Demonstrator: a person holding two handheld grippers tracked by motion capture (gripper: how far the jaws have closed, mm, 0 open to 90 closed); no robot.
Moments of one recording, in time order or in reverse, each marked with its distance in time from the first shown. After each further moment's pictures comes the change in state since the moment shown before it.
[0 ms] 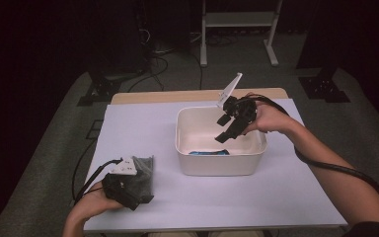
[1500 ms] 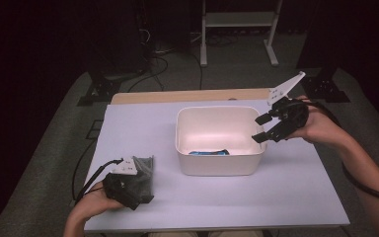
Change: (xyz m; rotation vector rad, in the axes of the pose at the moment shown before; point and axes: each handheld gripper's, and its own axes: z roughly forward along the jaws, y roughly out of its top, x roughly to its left) left arm 0.003 -0.003 0.004 0.007 -0.007 -0.016; right arm 0.029 -0.081 -0.078 -0.137 -0.120 0.124
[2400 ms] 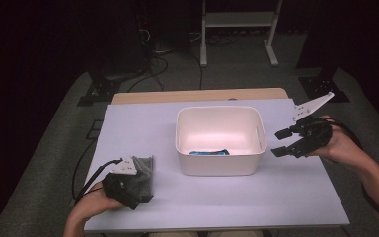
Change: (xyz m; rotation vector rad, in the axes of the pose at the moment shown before) left arm 0.001 -0.001 0.000 -0.002 0.010 -0.009; right arm 0.004 -0.071 -0.010 -0.050 -0.013 0.119
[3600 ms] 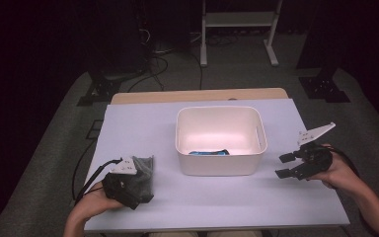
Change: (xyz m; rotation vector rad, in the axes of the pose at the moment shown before) left arm 0.000 0.001 -0.001 -0.002 0.002 0.003; right arm -0.007 -0.083 0.040 -0.027 0.056 0.141
